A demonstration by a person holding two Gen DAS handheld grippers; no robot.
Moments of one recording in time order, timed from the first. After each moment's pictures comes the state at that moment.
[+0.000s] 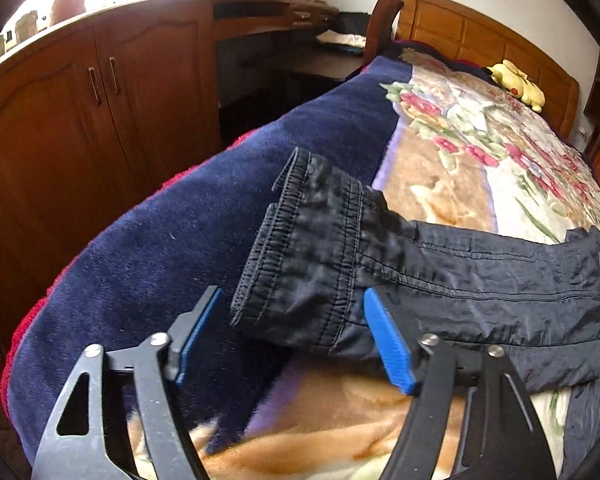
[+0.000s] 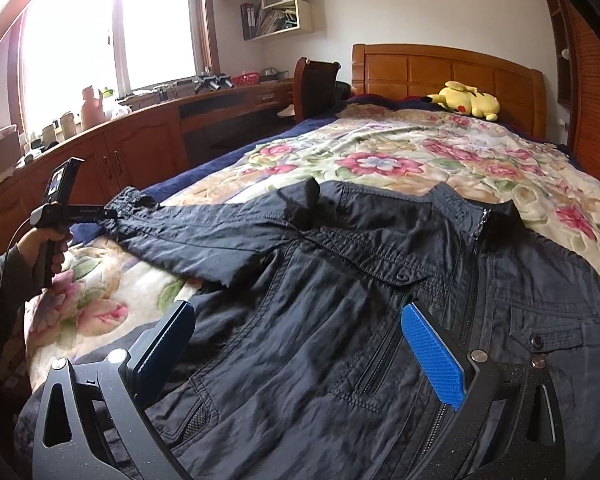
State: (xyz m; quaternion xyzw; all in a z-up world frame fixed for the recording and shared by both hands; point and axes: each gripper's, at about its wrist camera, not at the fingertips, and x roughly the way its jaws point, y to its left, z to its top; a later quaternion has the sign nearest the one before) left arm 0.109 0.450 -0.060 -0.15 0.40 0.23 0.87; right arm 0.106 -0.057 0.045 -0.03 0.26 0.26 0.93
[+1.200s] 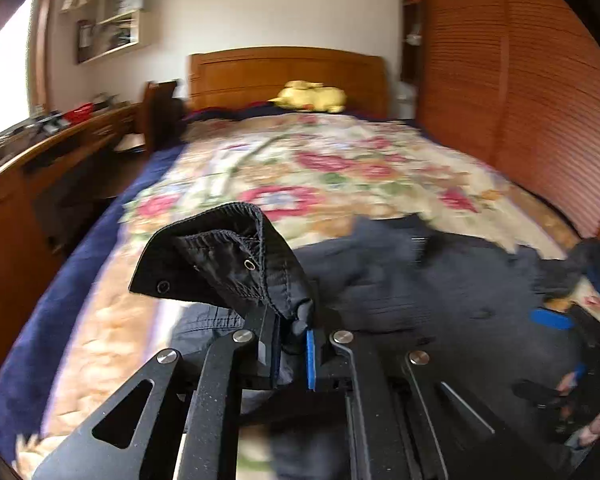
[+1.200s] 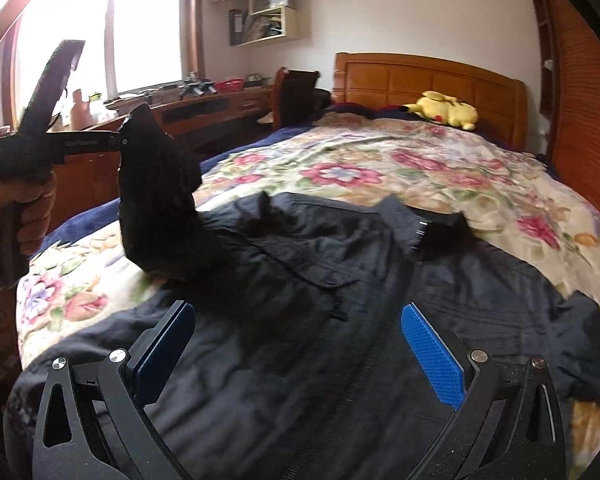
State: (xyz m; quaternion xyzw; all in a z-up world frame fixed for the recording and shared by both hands) left arm 0.151 0.121 0.093 -0.01 0.29 -0.05 0.96; right arm 0.095 -0.124 0.064 -0.04 0.25 0.21 0.94
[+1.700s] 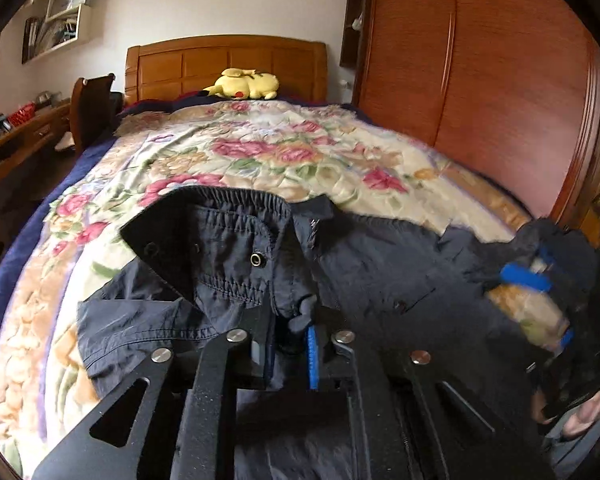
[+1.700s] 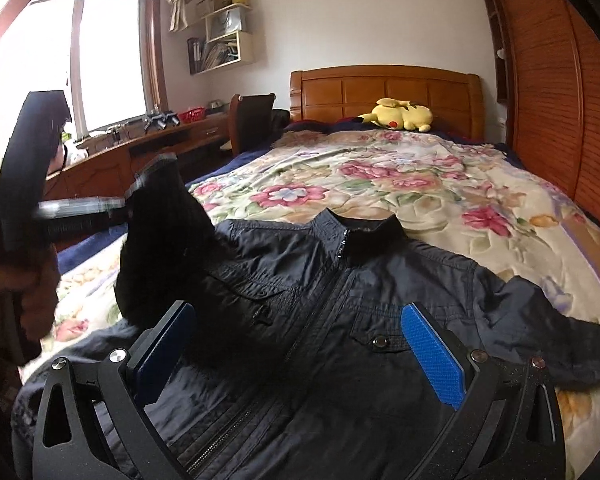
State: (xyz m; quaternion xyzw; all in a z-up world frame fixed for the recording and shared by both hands) left arm 0.151 0.021 0.079 0.00 0.31 -0.12 0.94; right arm 0.082 -0.175 0.077 0.01 0.22 0.17 0.96
